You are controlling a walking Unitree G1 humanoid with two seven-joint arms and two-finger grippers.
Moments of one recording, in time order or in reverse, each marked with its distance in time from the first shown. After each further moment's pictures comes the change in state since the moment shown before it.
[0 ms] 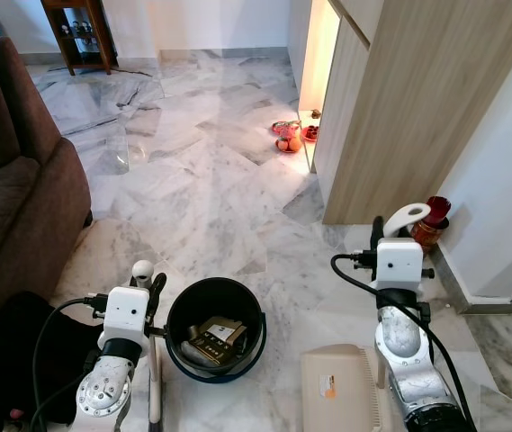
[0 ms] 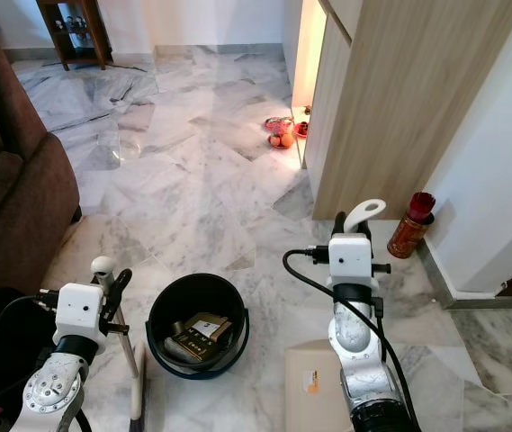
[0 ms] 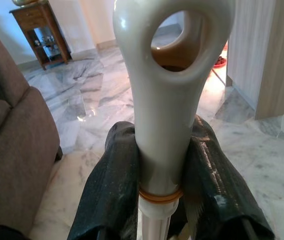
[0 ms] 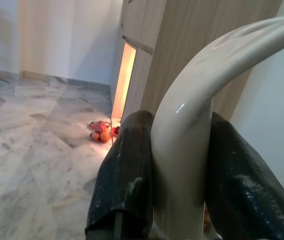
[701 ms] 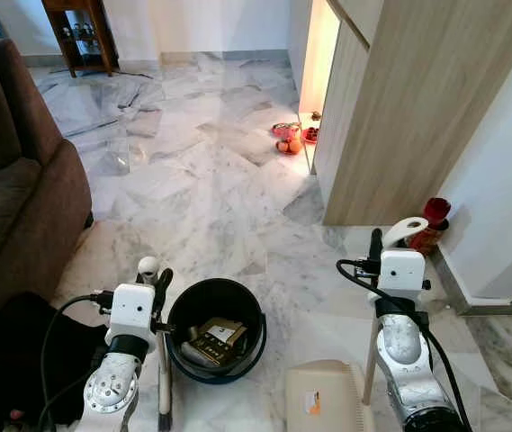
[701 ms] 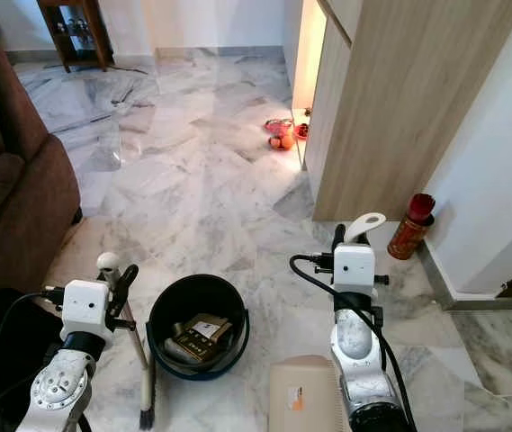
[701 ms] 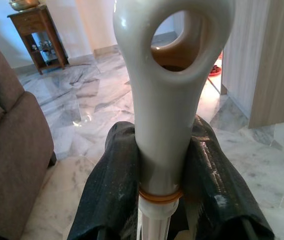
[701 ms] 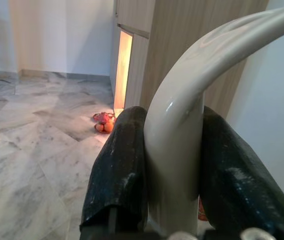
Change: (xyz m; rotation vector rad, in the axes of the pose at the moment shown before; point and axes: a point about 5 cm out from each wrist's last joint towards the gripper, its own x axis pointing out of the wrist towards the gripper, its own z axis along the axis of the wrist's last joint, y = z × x) left arm 0.004 -0.007 0.005 -0.026 -0.022 -0.008; right arm -0.004 0.001 -0.012 0.078 0.043 0.013
